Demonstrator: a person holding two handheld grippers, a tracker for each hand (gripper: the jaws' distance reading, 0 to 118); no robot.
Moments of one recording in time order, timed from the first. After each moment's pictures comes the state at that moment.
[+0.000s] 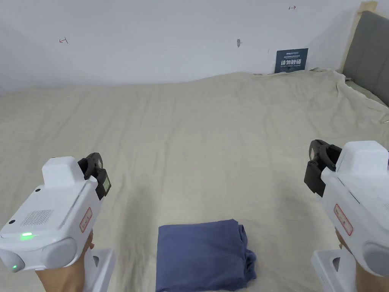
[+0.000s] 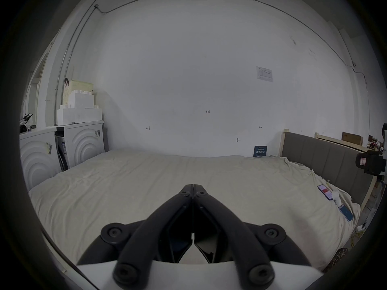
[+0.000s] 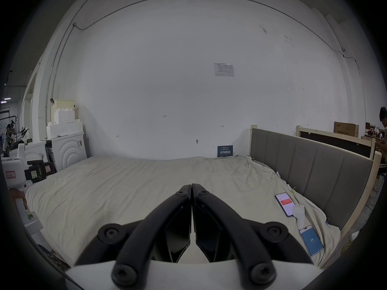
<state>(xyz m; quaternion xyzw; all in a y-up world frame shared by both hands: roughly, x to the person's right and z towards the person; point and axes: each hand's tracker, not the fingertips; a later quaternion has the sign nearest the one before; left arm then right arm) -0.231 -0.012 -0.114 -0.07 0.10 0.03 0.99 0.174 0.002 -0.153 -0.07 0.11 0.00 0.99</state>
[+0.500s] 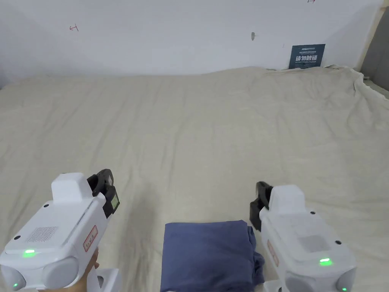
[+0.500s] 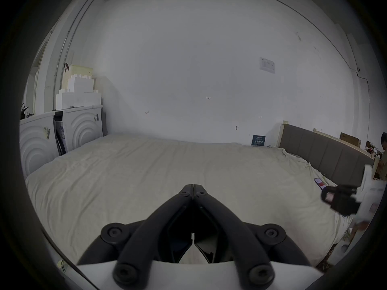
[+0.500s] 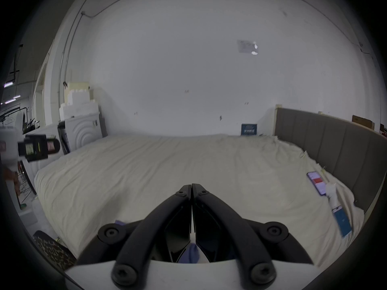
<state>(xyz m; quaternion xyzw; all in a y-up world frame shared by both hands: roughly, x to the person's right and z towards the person) -0.240 -0.042 -0.103 -0.12 0.10 0.06 0.99 0.079 -0.103 -0.175 -0.15 0.18 0.02 0.97</state>
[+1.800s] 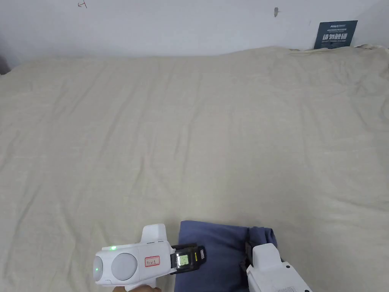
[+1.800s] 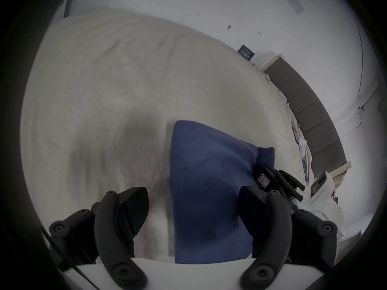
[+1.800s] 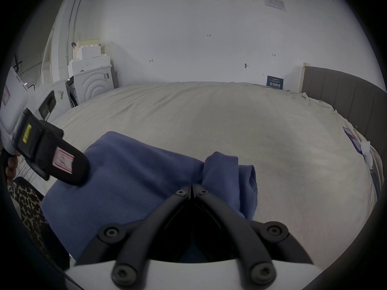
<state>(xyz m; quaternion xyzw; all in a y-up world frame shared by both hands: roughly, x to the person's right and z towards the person) -0.227 -0.202 -0.180 -0.48 -0.07 0.24 0.84 0.034 -0.246 -0.175 -0.27 0.23 0.06 0.93</state>
